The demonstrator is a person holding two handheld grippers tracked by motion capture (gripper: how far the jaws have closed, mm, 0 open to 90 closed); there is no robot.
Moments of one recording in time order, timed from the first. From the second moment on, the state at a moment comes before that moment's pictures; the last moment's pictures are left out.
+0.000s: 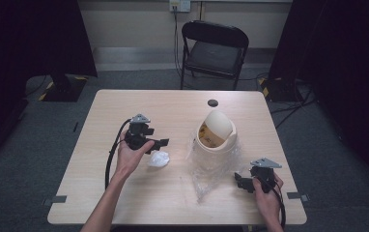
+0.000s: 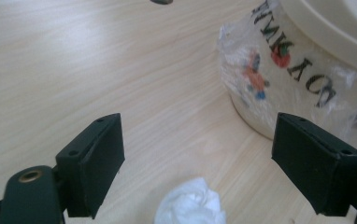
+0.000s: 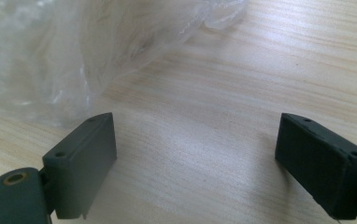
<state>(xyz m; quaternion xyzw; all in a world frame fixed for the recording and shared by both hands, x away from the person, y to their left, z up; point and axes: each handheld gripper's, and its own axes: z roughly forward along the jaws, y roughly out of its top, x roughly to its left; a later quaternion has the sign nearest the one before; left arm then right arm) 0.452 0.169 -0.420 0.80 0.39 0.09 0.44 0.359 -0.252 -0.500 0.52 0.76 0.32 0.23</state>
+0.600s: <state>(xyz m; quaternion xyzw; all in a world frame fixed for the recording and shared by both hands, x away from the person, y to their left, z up) 0.429 0.166 -0.469 0.85 0.37 0.08 0.37 0.359 -0.252 -0.500 0.52 0.76 0.32 0.23</state>
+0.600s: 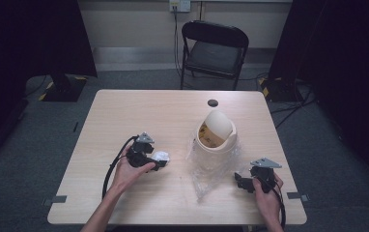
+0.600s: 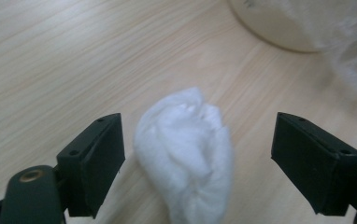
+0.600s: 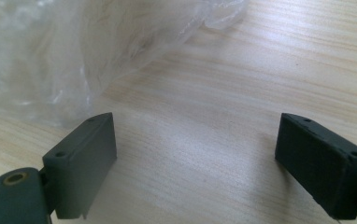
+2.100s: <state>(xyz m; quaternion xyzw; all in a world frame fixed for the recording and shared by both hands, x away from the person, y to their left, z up) 0.424 0.170 -0.485 0.84 0.37 0.07 0.39 0.359 -0.252 -0.500 0.51 0.76 0.33 0.23</state>
